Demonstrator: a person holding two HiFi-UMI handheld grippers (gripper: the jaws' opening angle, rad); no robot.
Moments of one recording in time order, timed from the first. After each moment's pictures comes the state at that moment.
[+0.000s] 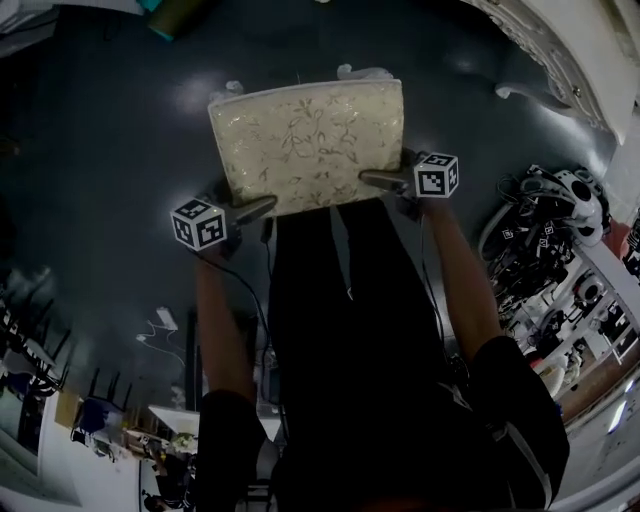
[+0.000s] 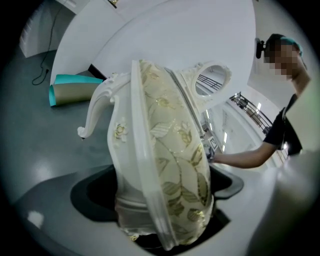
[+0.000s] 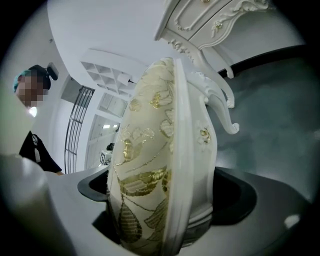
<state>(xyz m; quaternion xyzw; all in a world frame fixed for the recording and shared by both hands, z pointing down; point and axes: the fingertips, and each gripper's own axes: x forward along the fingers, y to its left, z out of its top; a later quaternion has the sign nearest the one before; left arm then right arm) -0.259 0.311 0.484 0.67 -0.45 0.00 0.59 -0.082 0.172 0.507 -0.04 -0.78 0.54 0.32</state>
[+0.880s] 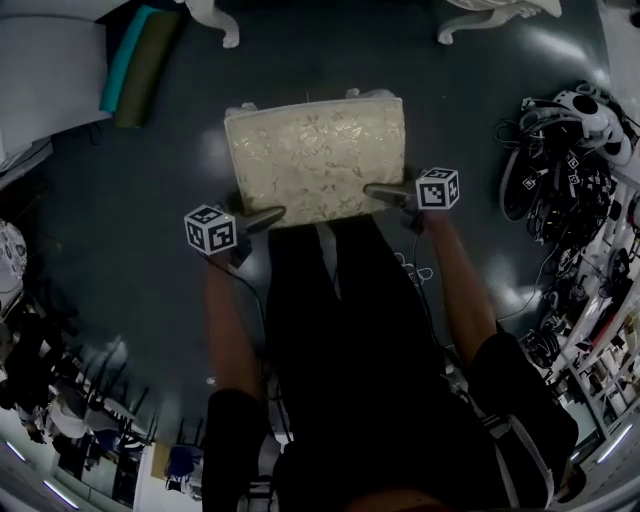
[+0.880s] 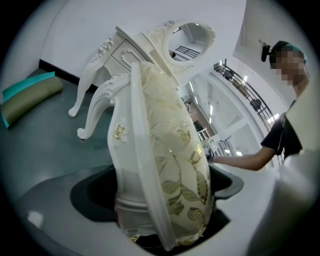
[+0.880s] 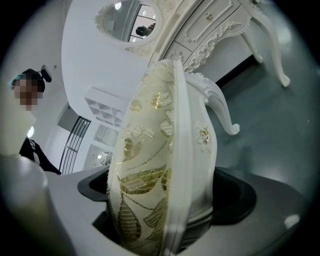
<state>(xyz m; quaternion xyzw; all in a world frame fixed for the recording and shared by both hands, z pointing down) -0.033 0.249 0.401 0.75 -0.34 0.10 0.55 0.182 0.181 0.430 0.09 -0.79 0.58 0.19</state>
